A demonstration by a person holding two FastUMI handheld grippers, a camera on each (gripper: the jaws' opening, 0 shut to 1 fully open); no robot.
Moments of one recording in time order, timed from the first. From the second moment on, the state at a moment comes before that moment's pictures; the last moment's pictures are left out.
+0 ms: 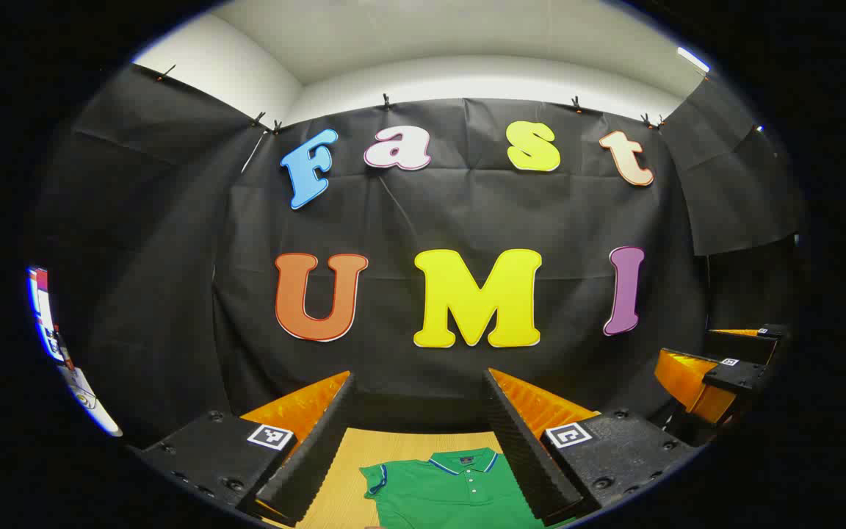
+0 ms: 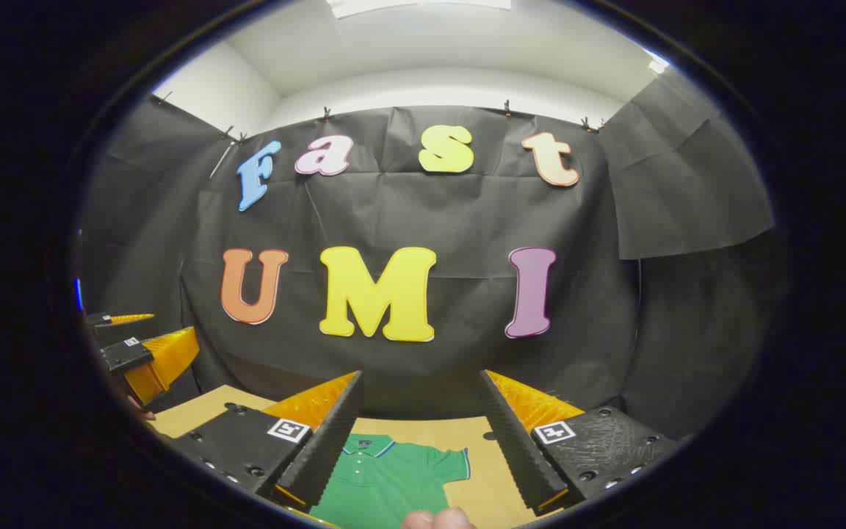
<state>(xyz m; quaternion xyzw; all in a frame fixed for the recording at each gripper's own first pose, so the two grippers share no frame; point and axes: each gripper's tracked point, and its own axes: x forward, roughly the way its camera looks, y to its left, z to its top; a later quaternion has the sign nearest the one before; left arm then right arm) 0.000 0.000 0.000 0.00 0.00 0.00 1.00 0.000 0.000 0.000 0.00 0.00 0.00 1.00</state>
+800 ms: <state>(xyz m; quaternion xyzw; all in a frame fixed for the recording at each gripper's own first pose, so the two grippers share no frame) -0.001 -0.023 -0.009 0.01 0.02 0.00 1.00 0.011 -0.035 -0.021 -0.01 0.02 -0.01 1.00</state>
